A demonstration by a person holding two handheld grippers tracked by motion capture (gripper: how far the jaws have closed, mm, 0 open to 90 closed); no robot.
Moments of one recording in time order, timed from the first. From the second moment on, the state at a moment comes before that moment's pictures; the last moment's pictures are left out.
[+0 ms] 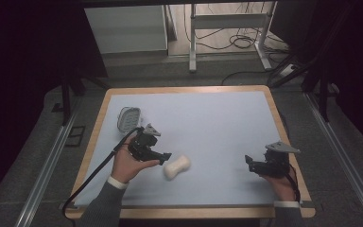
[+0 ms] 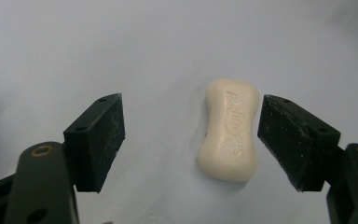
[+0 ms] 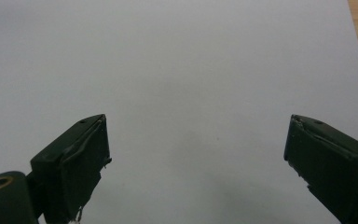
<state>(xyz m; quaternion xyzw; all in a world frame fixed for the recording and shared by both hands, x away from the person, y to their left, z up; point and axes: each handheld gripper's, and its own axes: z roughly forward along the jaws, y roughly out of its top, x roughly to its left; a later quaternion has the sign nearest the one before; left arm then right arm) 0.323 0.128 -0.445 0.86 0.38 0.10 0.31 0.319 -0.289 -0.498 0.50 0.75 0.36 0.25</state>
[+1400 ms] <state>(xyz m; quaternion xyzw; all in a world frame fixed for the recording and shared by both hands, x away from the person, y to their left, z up) 0.338 0.067 -0.498 0.92 0.34 0.05 0.20 0.321 -0.288 -0.503 0.50 0.75 0.35 0.25</state>
